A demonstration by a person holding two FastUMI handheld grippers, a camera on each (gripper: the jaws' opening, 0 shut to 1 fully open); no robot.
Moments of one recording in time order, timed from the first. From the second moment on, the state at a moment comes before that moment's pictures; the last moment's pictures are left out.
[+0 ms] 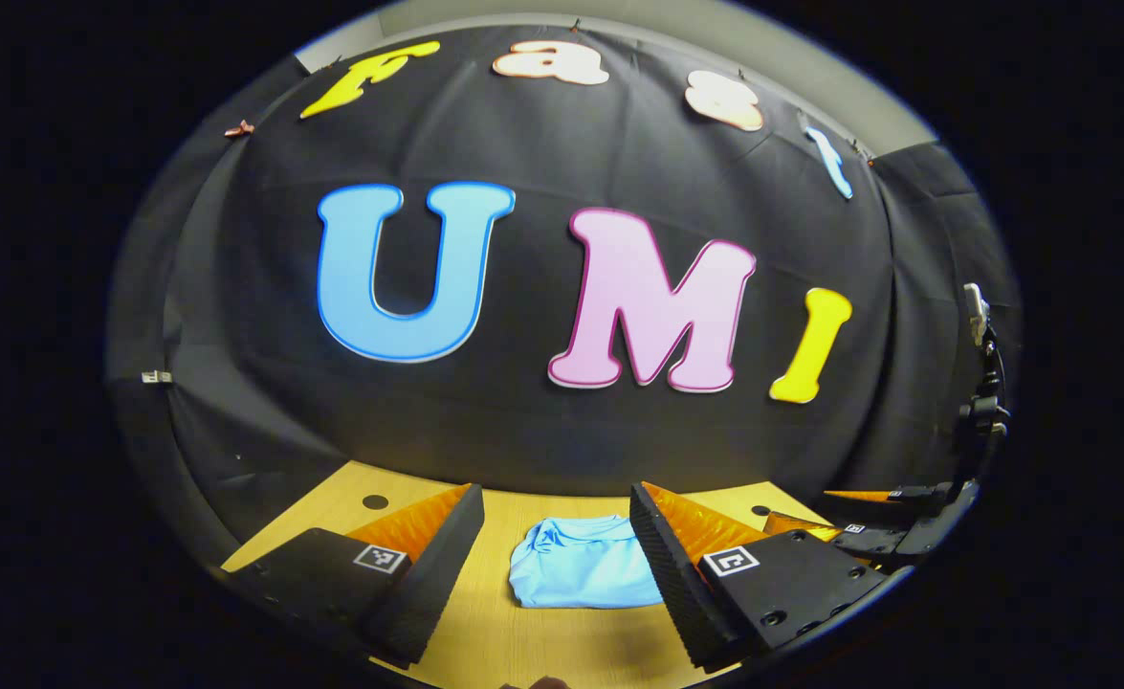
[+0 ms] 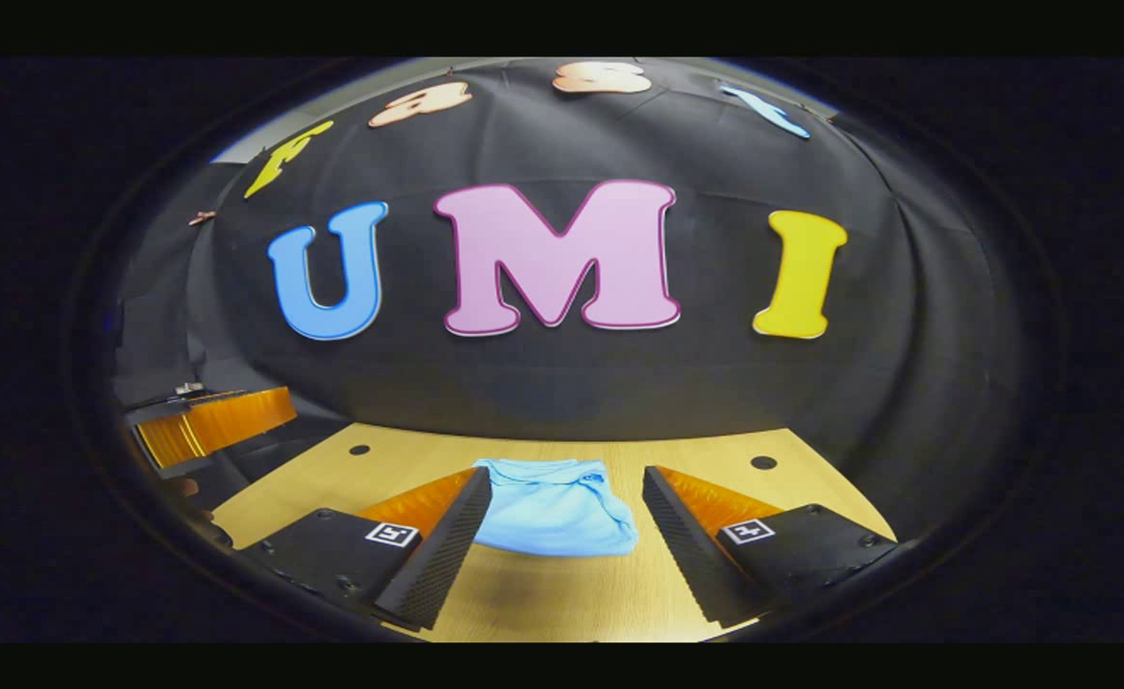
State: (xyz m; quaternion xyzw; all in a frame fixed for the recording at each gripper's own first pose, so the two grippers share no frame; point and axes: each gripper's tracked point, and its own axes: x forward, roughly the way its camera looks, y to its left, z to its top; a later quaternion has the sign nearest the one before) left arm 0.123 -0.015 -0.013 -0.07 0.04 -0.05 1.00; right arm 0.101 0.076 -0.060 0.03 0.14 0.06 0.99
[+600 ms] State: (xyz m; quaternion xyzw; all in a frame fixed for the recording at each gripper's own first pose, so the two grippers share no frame) left arm -0.069 -0.019 -0.011 -0.08 0.03 -0.03 1.00; right arm -0.059 0.041 0.010 0.06 0.07 0.04 0.99
